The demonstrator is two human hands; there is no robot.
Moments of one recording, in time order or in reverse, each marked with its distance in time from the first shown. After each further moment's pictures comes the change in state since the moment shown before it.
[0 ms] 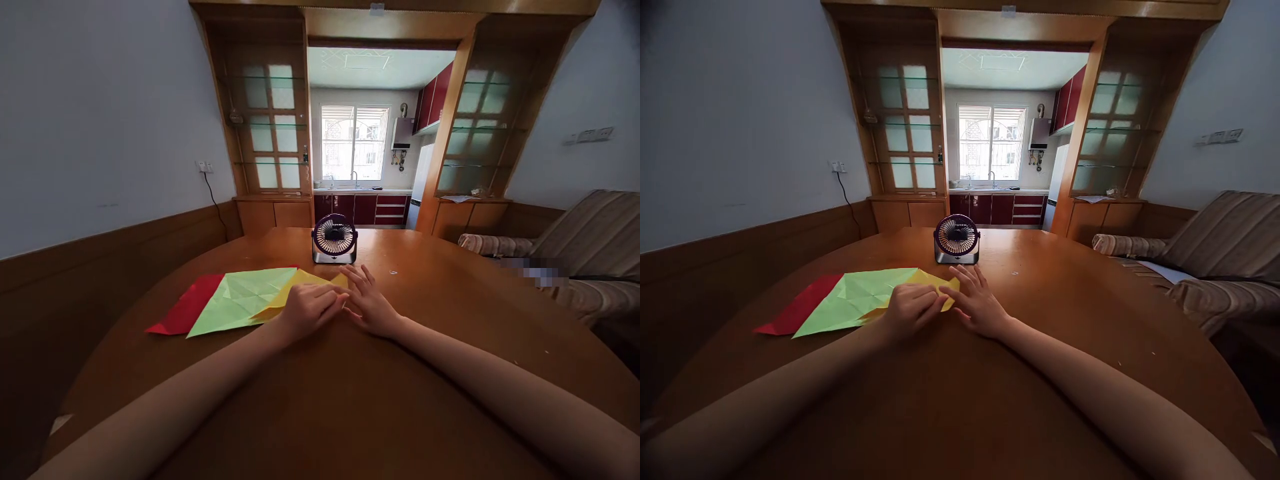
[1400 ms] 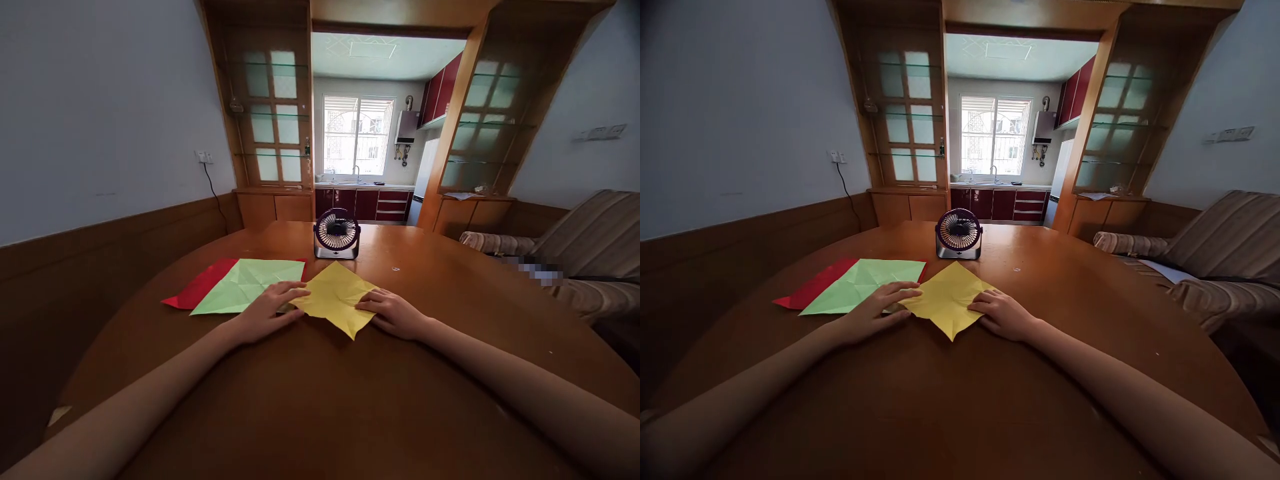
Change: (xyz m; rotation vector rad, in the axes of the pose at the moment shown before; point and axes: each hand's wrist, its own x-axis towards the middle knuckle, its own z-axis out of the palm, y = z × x) left_hand -0.071 -0.048 -0.046 -0.255 -0.645 -0.481; right_hand -0.031 0.013 -0.027 0.197 -0.375 0.063
